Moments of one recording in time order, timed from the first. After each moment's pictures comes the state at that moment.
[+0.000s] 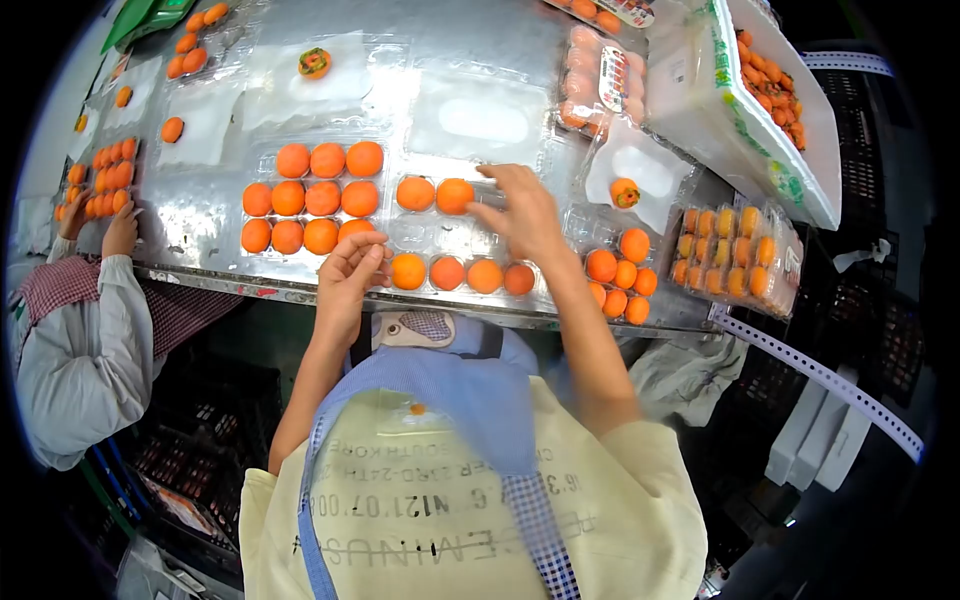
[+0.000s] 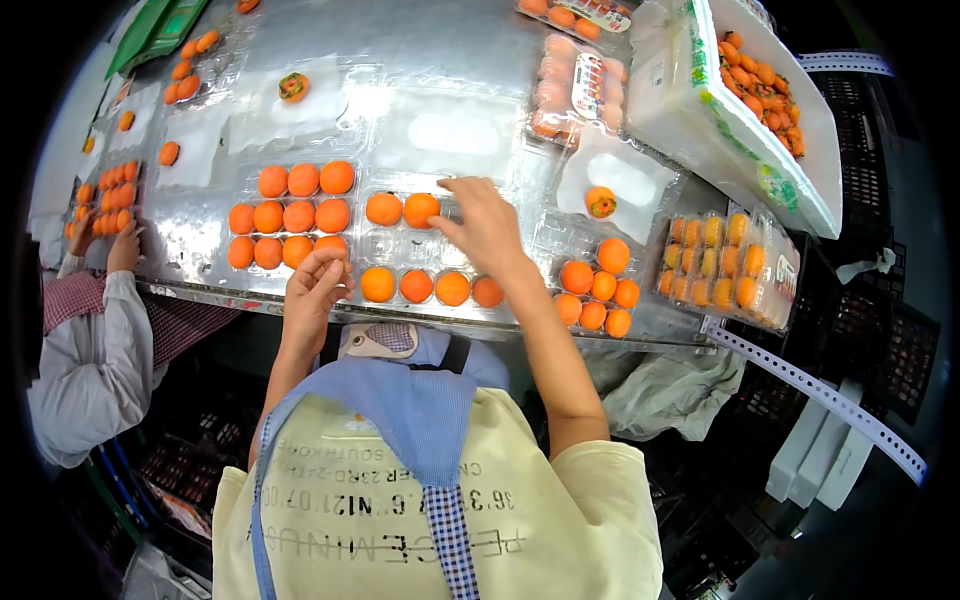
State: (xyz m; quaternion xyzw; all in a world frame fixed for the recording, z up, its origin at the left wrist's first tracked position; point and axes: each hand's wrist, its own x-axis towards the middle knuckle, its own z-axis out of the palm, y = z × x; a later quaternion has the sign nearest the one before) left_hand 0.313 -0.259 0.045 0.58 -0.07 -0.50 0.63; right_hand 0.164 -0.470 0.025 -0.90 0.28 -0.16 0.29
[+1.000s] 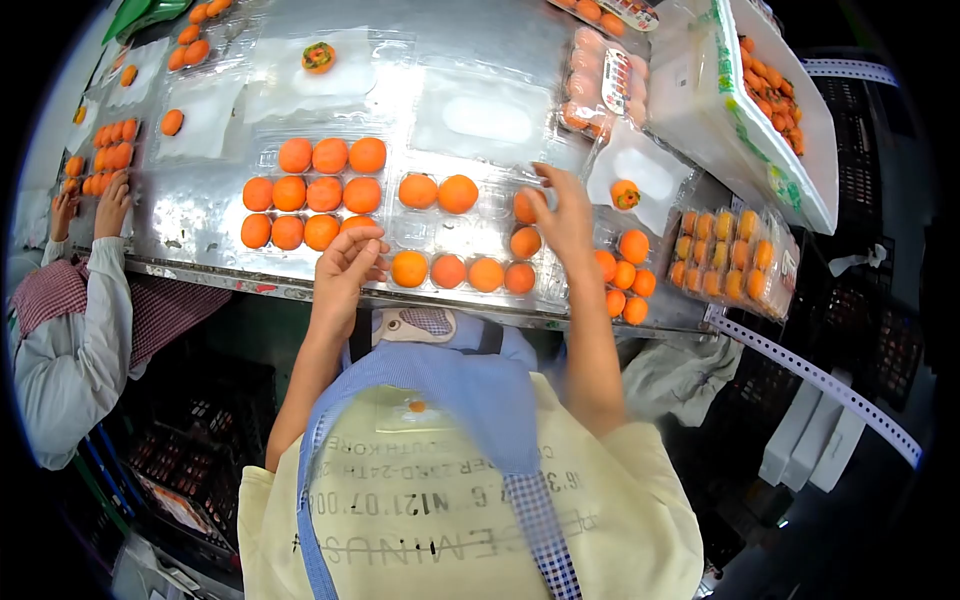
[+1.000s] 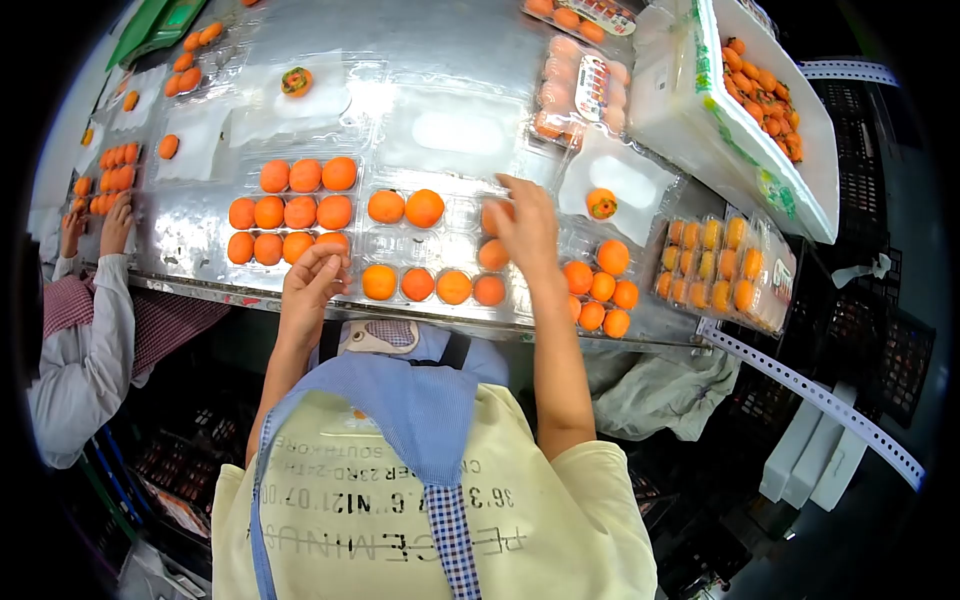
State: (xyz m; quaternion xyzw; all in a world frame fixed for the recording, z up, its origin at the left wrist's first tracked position) left_hand 0.320 -0.257 0.041 0.59 -0.07 -0.50 0.63; right_hand 0.128 -0.489 0.014 -0.86 0.38 -0.22 0.25
